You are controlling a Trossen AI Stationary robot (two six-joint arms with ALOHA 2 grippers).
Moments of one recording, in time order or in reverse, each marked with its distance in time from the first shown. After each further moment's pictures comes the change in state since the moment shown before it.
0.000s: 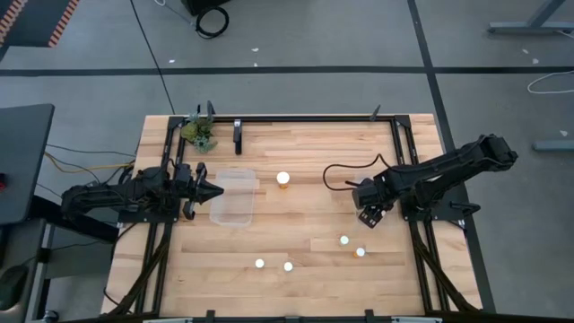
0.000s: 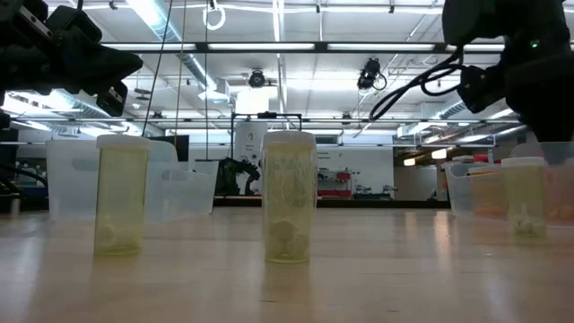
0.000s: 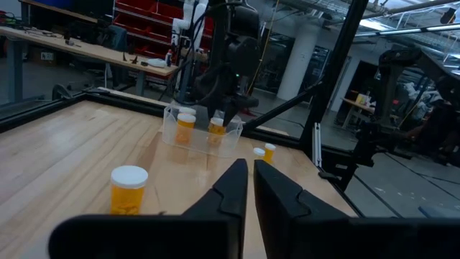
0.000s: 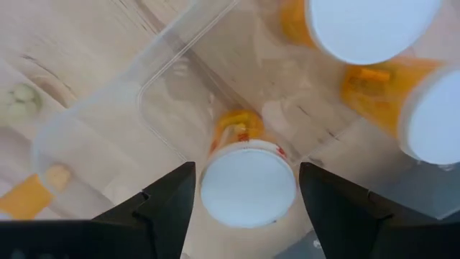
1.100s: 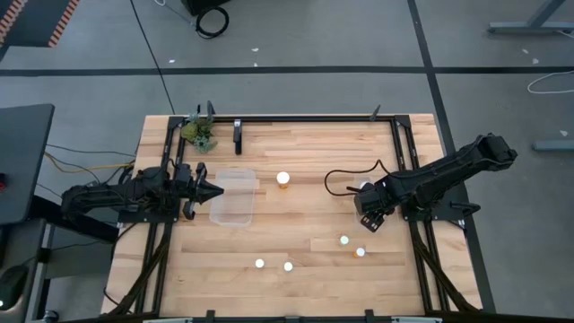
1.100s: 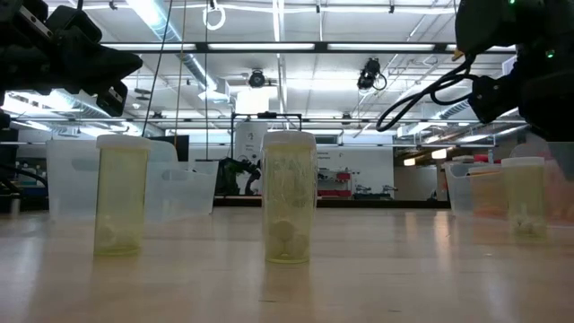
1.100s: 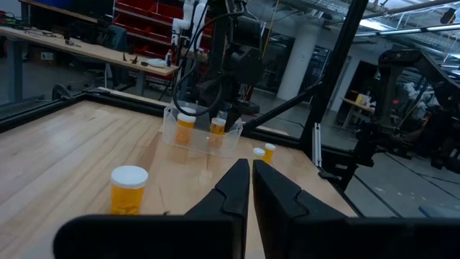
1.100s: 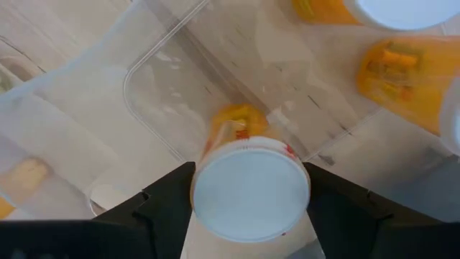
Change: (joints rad) left arm 0.000 0.000 0.000 0.000 0.000 0.000; right arm 0.055 0.000 -0.074 0.067 -0.001 0.043
